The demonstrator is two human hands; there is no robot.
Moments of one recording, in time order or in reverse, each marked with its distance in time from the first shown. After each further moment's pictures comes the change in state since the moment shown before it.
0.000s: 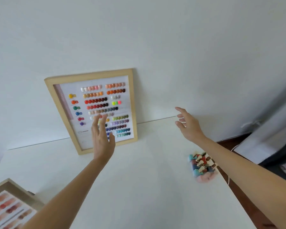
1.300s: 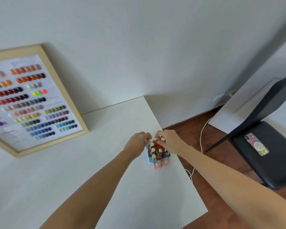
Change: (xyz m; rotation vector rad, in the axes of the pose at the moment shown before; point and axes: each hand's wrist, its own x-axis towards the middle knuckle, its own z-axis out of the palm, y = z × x) left_hand -0.087 0.161 0.261 0.074 -0.962 0.092; right_hand -0.066 0.180 -0.042 -0.280 -0.357 0.099
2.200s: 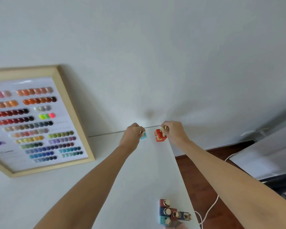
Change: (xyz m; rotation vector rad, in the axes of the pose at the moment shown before) left_hand 0.129 -0.086 -0.101 -0.125 0.329 -0.210; right_hand 0.219 -0.023 -0.042 0.102 0.128 -0.028
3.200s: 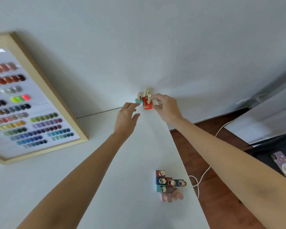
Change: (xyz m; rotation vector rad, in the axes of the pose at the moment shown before) left_hand -0.026 0.006 0.019 -0.092 0.140 0.105; right_hand -0.018 -0.001 0.006 0.148 0.069 -0.014
